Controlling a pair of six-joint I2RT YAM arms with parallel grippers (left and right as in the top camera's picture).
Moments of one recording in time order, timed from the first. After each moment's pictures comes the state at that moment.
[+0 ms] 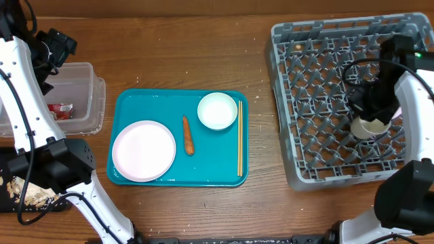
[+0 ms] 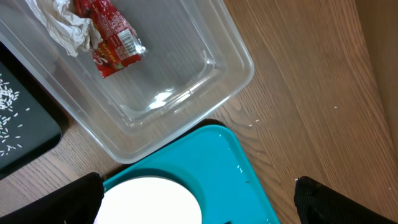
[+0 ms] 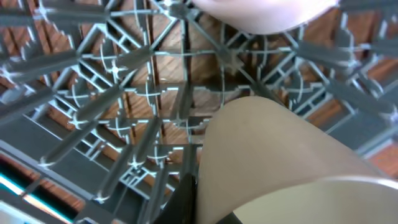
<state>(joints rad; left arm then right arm) 0.39 2.19 2.55 -1.64 0.05 -0.70 -0.23 1.75 1.60 -1.39 0.00 0.49</state>
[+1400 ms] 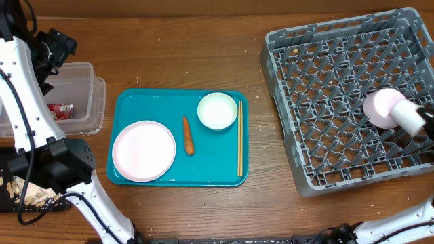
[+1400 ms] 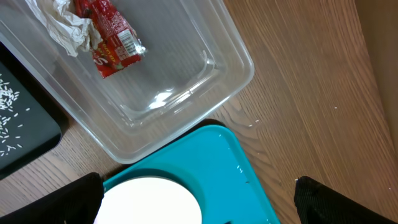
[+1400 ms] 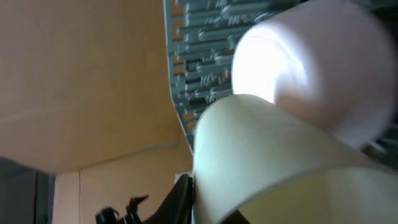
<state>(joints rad) 0.39 2.19 2.55 -1.64 0.05 -0.71 -1.05 2.11 1.64 -1.49 -1.21 -0.33</state>
